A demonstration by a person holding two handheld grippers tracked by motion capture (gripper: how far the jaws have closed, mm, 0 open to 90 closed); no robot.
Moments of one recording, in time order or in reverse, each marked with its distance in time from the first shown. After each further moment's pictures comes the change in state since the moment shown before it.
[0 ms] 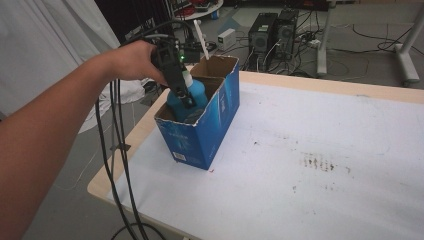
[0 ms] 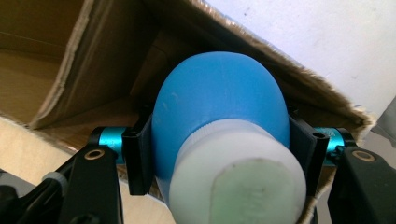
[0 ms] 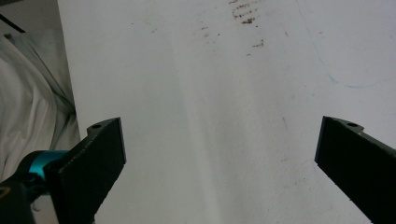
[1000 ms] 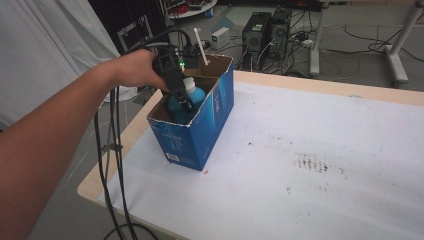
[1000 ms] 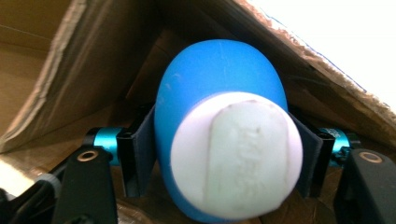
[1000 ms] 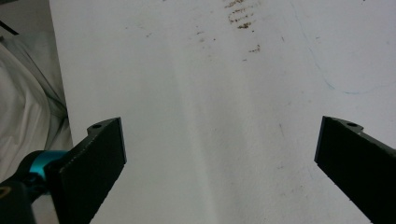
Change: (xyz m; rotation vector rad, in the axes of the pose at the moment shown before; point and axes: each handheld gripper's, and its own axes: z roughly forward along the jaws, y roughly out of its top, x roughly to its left) left arm 0.014 0.001 0.020 -0.018 -0.015 -0.080; right arm -0.002 0.005 0.006 -0.003 -0.012 -0.007
